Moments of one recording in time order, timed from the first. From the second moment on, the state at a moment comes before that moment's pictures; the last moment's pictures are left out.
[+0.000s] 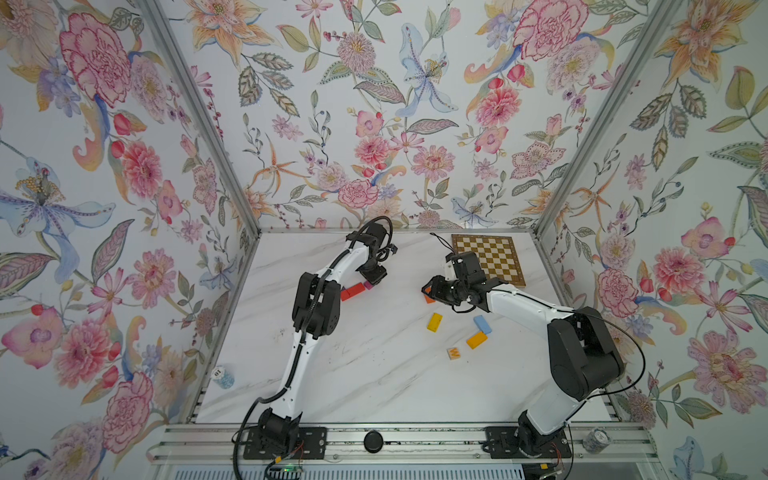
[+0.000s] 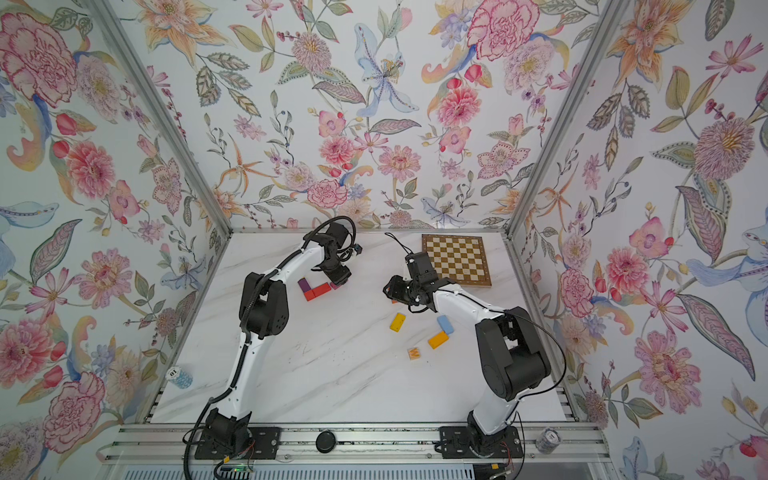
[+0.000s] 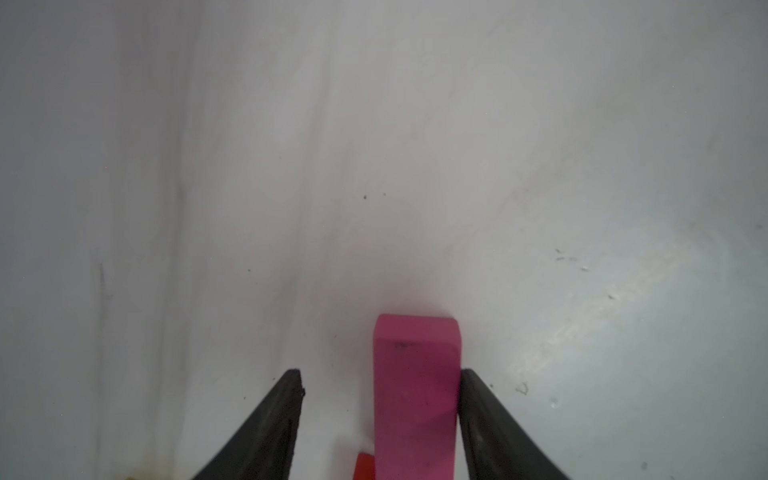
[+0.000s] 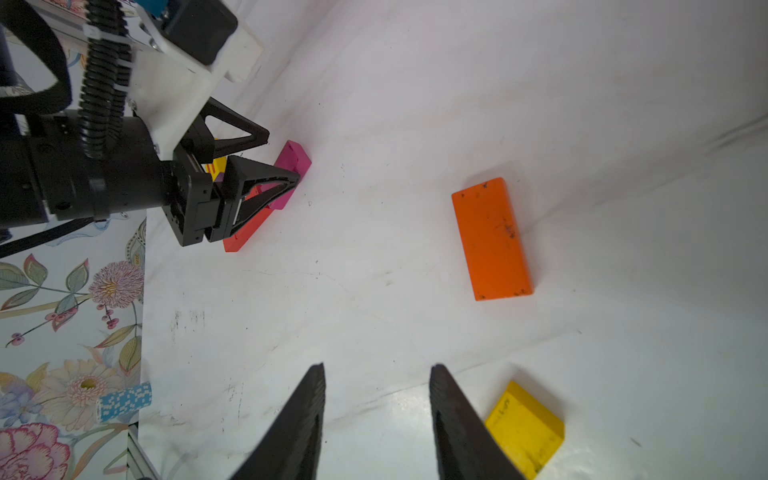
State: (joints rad) left arm -0.41 2.49 2.26 -1.03 -0.03 0.45; right arm 0.44 1.70 1.12 -0.23 -0.30 0.64
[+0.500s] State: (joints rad) left arm -0.39 1.87 1.79 -0.65 -0.05 0.13; right arm 0.45 1.92 1.43 -0.22 -0.38 0.59
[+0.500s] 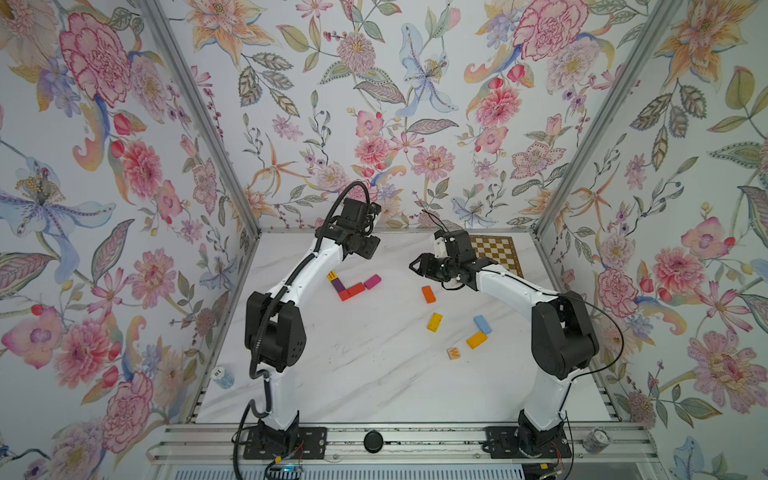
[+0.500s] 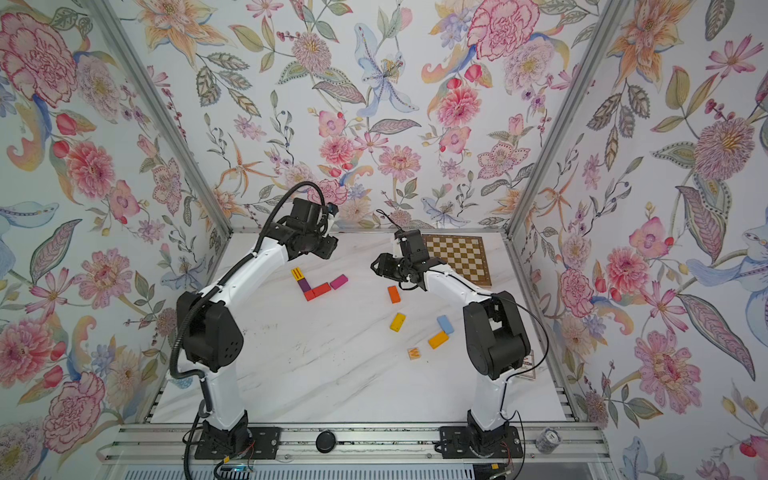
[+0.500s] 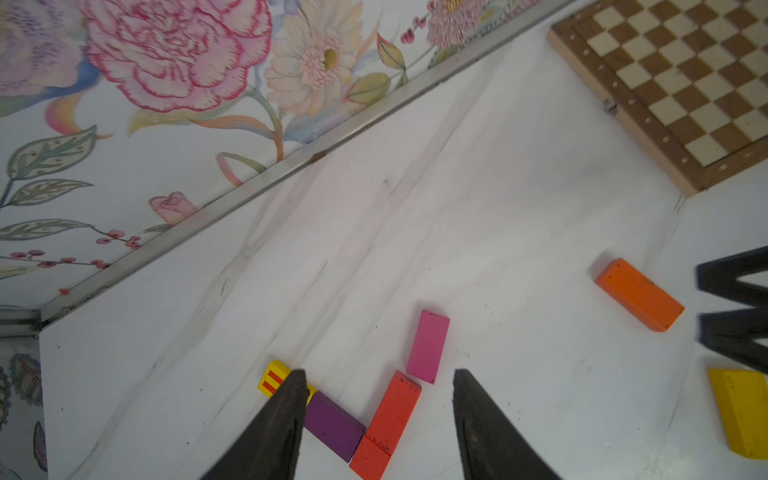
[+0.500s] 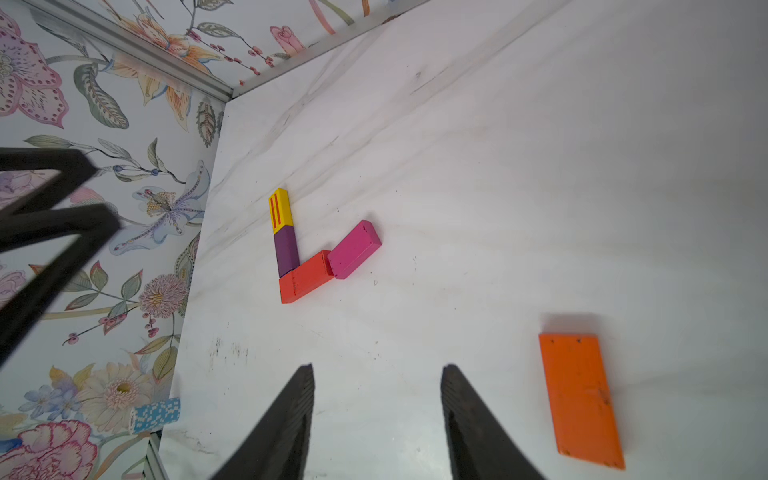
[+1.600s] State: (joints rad) left arm -0.24 1.11 1.00 -0.36 0.17 -0.43; right arm 0.55 2.53 2.01 -0.20 -0.49 0.66
